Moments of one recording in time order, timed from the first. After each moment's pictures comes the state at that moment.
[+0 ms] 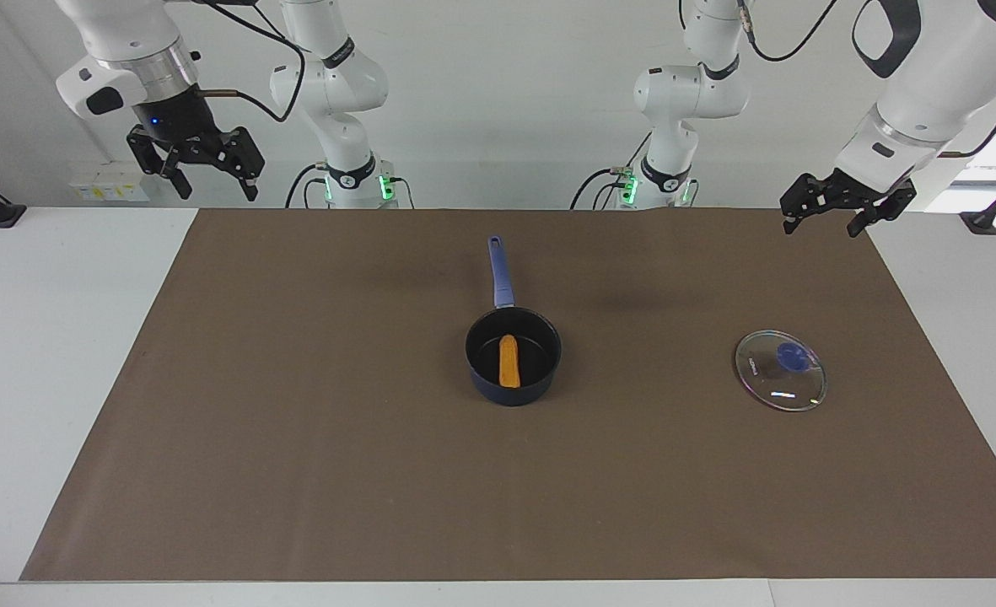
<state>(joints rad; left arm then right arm) -0.11 0.03 0.08 -1.53 0.03 1.46 0.11 0.09 -0.09 -0.12 -1.59 0.00 1.52 0.03</state>
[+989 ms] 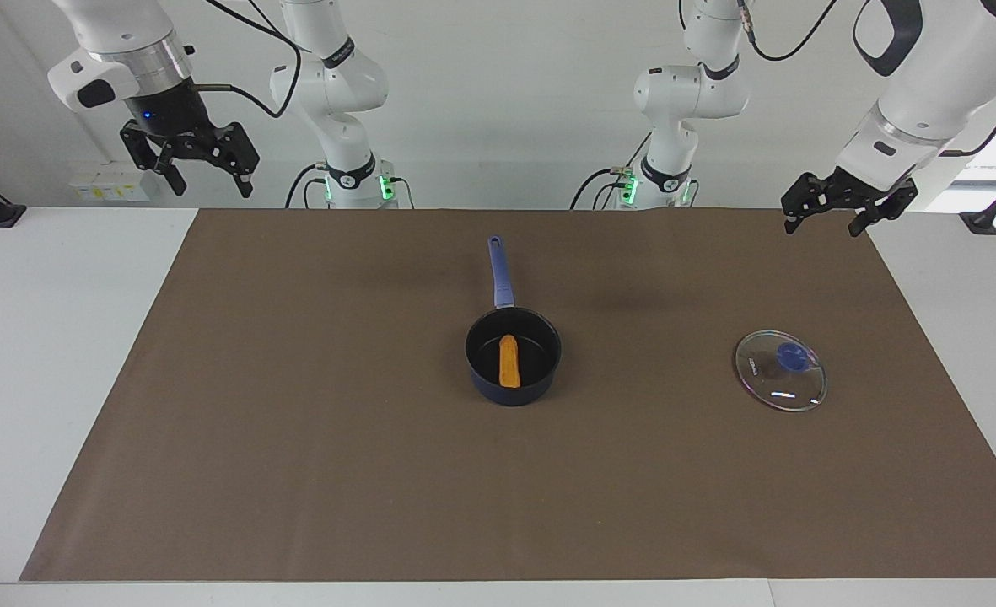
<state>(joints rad) -0.11 0.02 0.08 -1.52 0.03 1.47 0.11 0.08 -0.09 -0.13 -1.57 0.00 1.51 0.03</state>
